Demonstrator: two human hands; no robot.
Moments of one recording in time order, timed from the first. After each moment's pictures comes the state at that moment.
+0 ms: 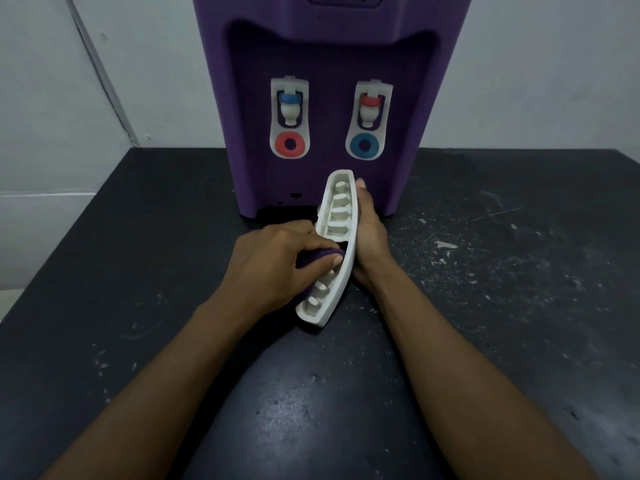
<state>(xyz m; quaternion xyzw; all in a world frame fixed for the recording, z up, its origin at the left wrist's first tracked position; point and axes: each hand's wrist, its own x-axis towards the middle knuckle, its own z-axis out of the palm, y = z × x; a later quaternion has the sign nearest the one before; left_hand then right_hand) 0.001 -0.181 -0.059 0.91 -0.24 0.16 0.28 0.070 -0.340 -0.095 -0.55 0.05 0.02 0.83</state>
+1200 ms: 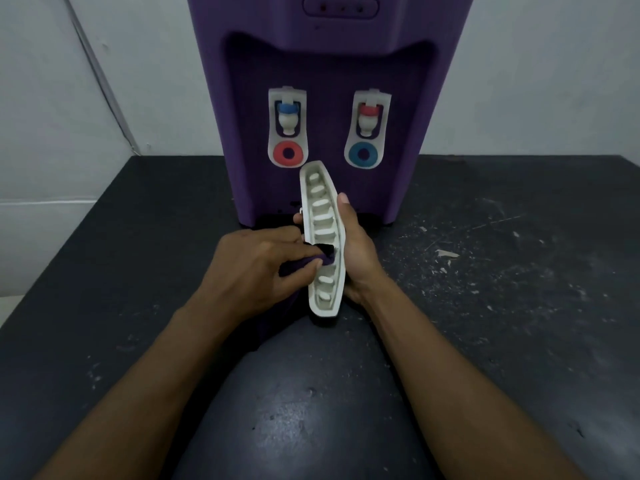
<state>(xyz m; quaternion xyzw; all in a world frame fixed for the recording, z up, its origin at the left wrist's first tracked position) 0.007 -0.163 -0.058 0.89 -0.31 0.25 0.21 0.056 -0.328 -0.086 -0.50 -0.01 0.14 0.85</state>
